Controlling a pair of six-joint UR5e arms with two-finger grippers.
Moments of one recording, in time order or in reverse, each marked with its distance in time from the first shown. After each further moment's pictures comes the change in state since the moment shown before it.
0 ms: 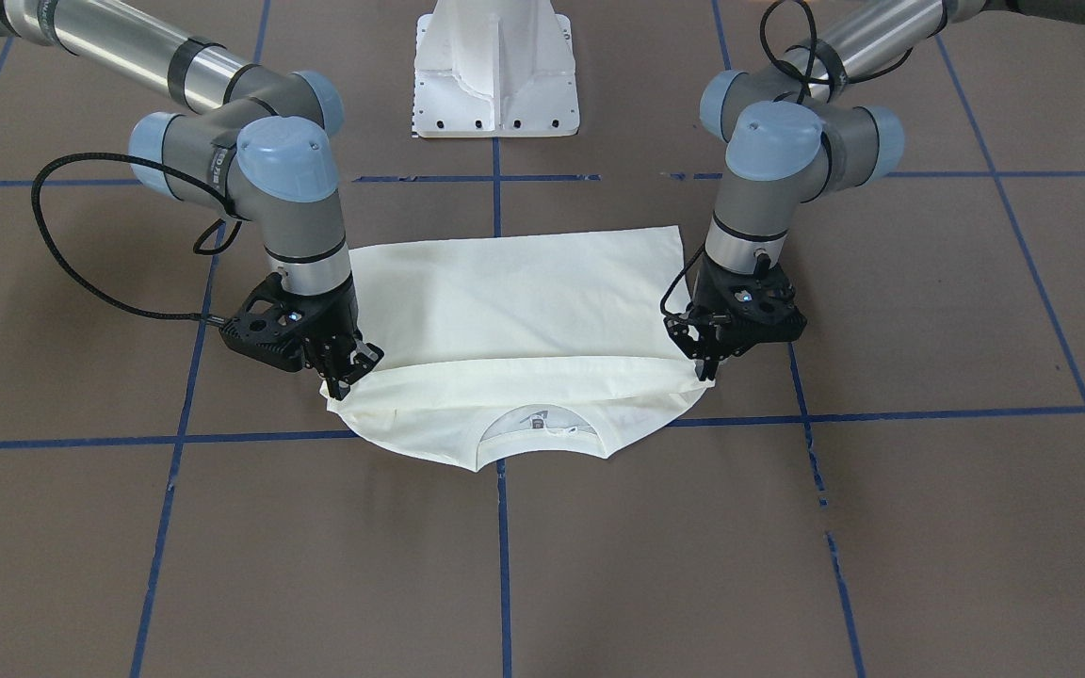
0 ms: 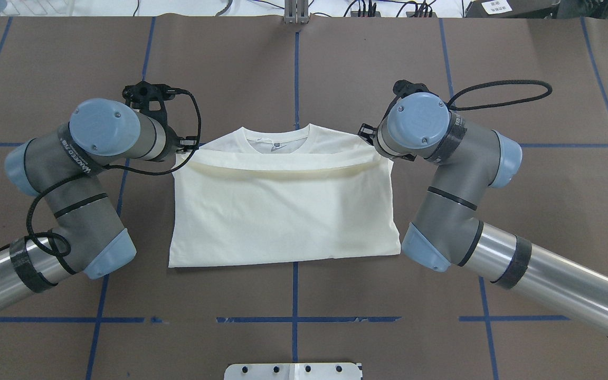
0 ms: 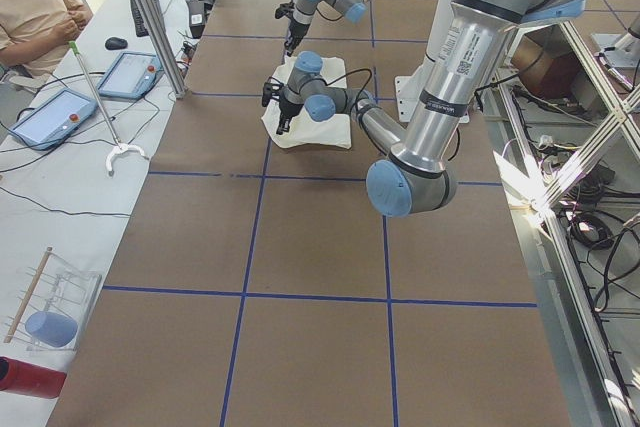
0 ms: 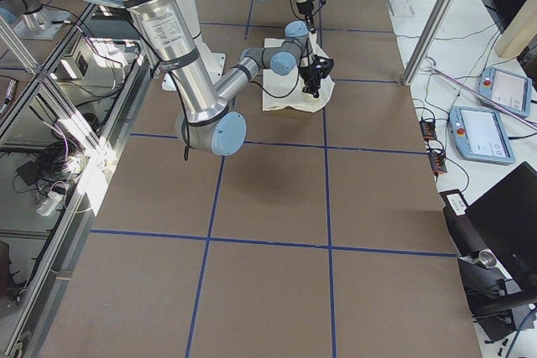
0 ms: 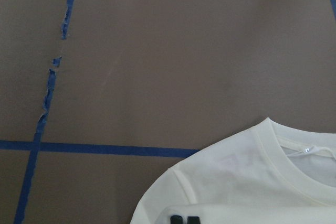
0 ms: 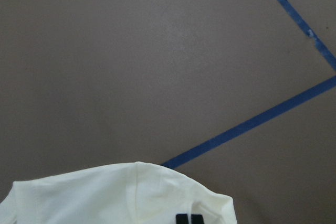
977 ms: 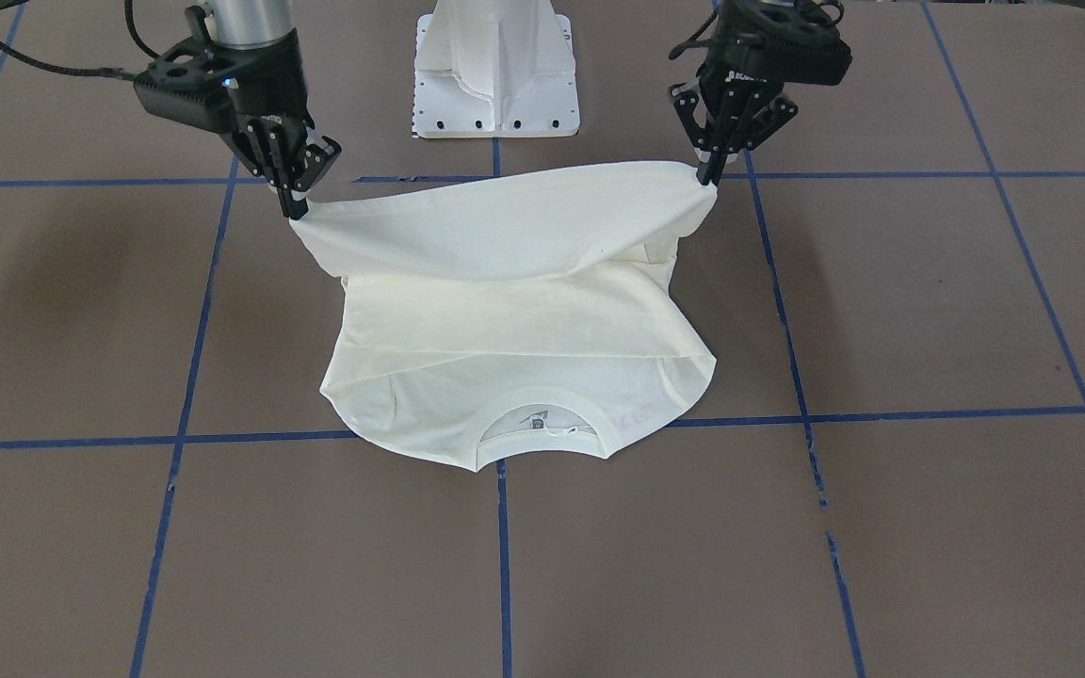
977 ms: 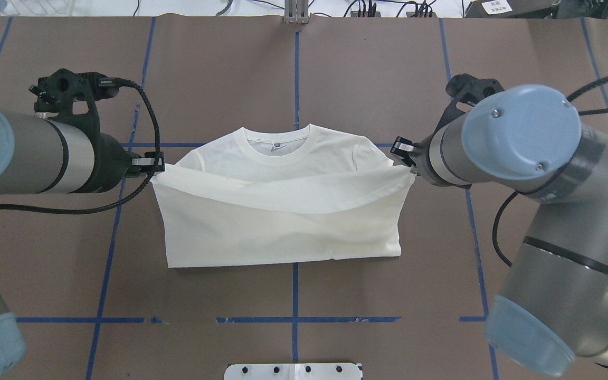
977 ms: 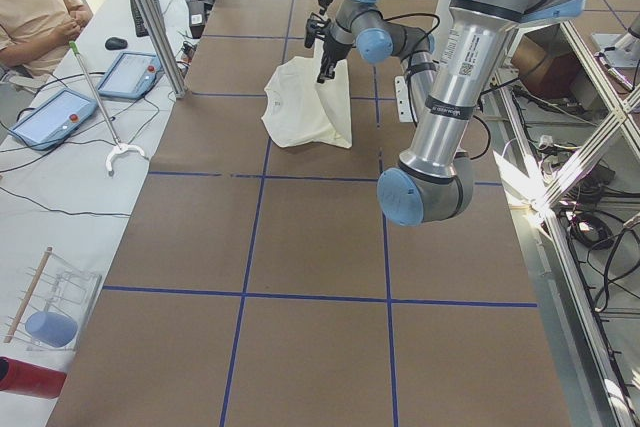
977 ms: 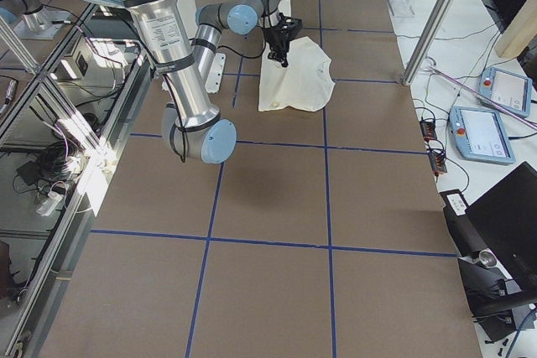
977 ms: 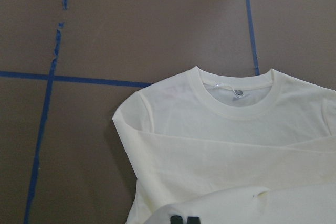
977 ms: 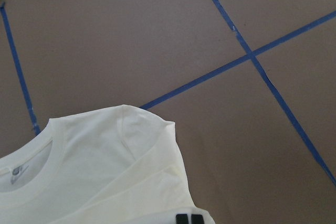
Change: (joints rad) left arm 0.029 0.075 -0.633 0.501 -0.009 -0.035; right arm -0.023 -0.079 0.576 -0.505 0.008 0.020
